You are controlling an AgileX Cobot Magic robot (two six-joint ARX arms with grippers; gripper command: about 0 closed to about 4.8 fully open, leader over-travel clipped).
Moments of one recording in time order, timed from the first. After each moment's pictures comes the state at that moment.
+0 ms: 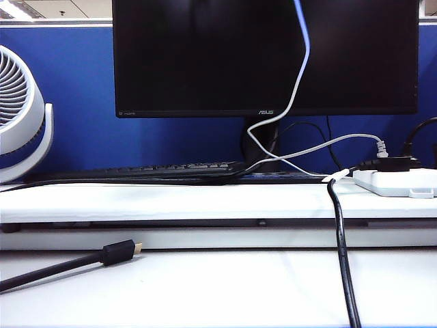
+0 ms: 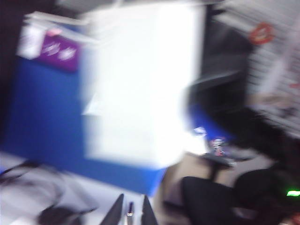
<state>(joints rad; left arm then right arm) -0.48 1.64 1.72 0.16 1.09 -0.48 0.29 1.40 1.64 0.04 -0.88 0.55</state>
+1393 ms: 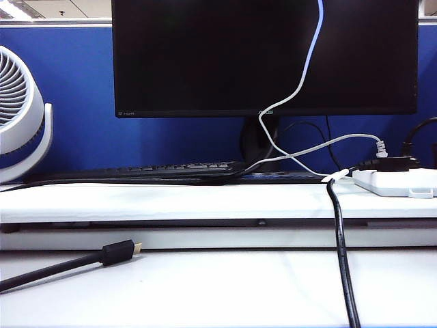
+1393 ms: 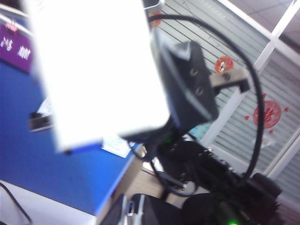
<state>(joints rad) -0.54 1.64 1.72 0.32 1.05 -0.83 0.29 1.42 1.64 0.25 -0.83 1.14</state>
